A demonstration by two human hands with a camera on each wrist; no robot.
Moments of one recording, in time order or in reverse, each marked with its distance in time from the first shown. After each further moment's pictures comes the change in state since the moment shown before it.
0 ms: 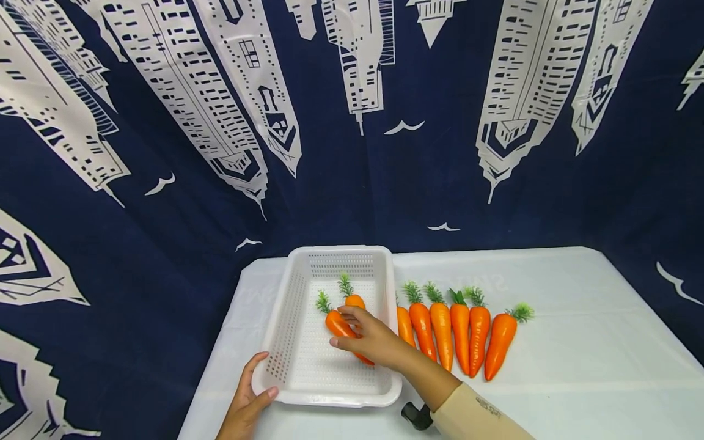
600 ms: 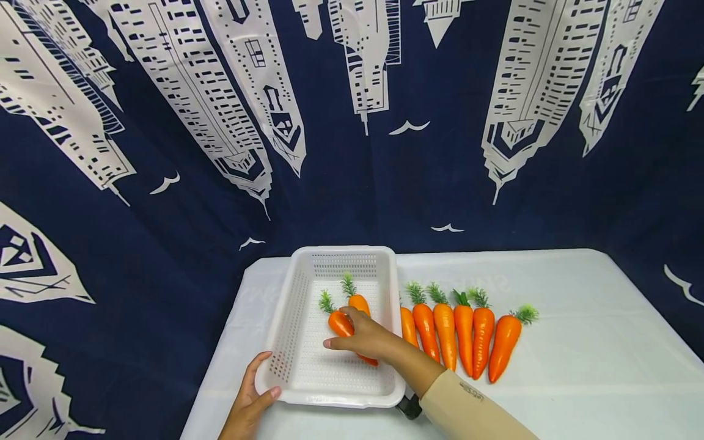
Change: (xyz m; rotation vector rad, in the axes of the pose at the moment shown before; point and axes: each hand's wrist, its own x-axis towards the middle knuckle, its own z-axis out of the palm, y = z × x) left_hand 0.003 -0.003 -0.002 -0.001 0.006 0.016; right_hand 0.025 0.000 0.012 -0.164 -0.010 0.155
